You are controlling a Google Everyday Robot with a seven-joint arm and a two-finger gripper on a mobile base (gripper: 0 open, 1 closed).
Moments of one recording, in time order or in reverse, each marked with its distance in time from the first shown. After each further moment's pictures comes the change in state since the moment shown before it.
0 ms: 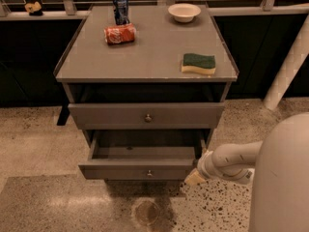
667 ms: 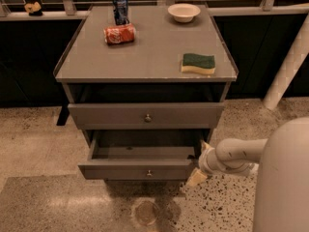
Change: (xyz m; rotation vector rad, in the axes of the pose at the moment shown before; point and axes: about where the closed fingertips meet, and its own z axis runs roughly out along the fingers) arm -0.002 -0.007 0.016 -0.077 -0.038 -0.117
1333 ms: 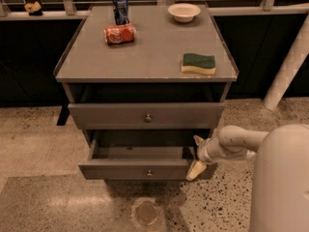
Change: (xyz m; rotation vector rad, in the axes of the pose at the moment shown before) arm -0.017 -0.028 0.035 -0.152 -0.123 -0.145
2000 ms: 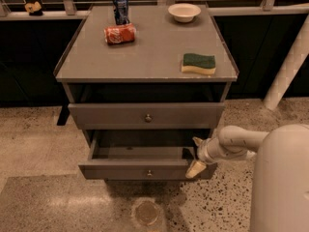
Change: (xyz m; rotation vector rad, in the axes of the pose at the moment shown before) arm 0.000 0.000 0.000 0.000 0.000 0.000
